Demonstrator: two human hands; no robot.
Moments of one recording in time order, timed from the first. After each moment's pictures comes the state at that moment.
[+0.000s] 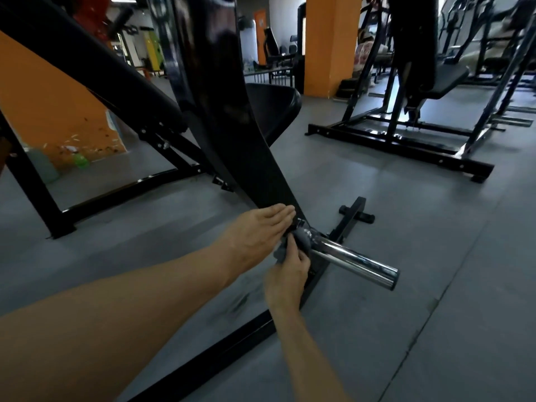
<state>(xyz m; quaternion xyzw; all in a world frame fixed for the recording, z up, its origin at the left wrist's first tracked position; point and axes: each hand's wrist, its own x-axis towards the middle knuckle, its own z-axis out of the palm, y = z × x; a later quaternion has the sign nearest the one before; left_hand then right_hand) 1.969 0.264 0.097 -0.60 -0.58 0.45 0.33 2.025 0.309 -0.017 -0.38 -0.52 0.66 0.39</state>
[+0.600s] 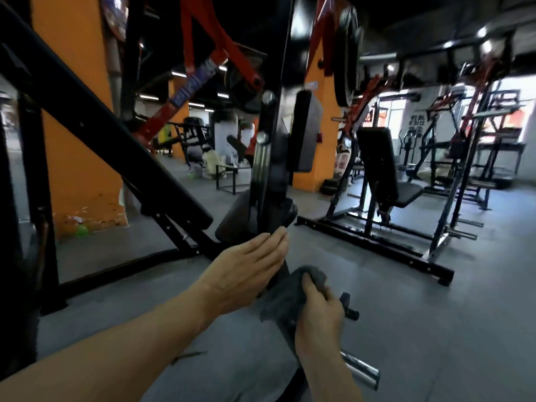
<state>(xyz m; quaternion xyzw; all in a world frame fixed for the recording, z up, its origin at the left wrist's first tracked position) 1.968 0.161 0.266 -0.61 -0.58 0.18 0.51 2.091 0.258 0.206 -0.33 -0.36 0.73 0.48</state>
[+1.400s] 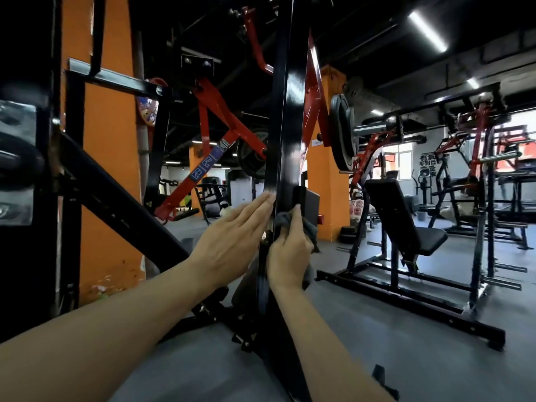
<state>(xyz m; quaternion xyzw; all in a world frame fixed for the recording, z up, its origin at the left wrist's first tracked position) 1.952 0.147 0.469 -0.52 -0.63 0.10 0.57 2.003 0.261 0.429 -0.17 -0.62 0.33 0.69</state>
